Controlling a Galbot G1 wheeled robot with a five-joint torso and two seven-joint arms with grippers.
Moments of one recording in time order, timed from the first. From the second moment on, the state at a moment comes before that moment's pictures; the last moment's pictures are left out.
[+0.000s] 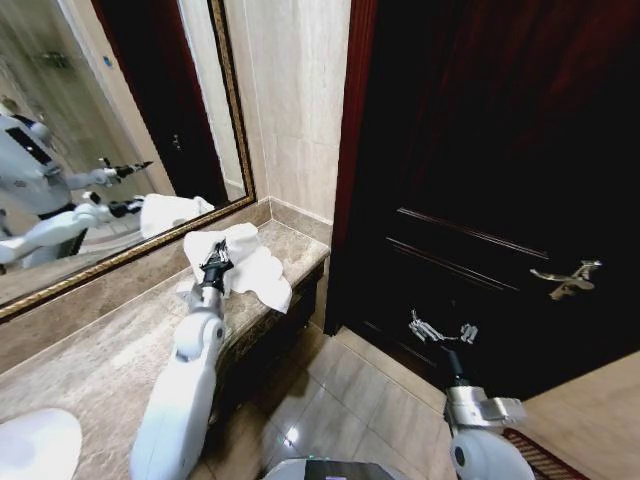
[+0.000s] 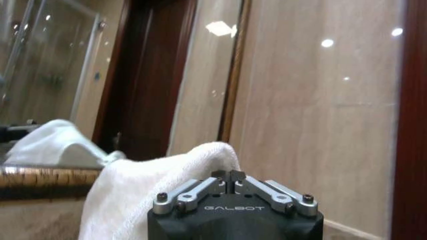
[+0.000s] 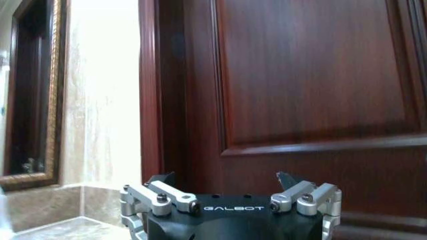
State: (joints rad) left arm 1.24 -1.38 -0.64 -2.11 -0.34 0.12 -0.09; right arm -1.71 1.60 0.70 2.27 0.16 0.18 -0.15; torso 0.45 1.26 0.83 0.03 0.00
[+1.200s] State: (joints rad) left arm 1.68 -1.51 -0.57 -2.44 -0.16 0.03 -0.06; right arm -1.70 1.60 0.70 2.36 0.16 0.25 -0.20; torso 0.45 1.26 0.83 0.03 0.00
